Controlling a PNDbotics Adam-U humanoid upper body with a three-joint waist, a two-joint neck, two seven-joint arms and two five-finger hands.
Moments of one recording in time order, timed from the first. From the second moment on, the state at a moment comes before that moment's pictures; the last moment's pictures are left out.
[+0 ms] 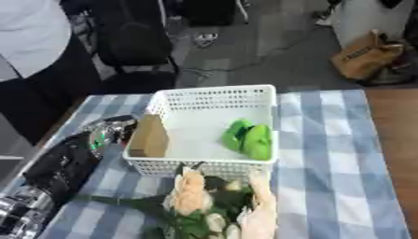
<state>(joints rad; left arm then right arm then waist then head) -1.04 0.62 0.13 -0.42 -0.89 0.02 -0.26 -0.04 -0.27 -0.21 -1.98 -0.39 -0.90 -0.24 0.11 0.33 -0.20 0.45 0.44</state>
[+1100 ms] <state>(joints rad) -1.07 0.62 0.11 -0.39 -0.70 0.07 -0.22 -0.02 -0.29 -0.22 -1.98 -0.43 -0.90 -0.25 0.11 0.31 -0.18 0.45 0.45</state>
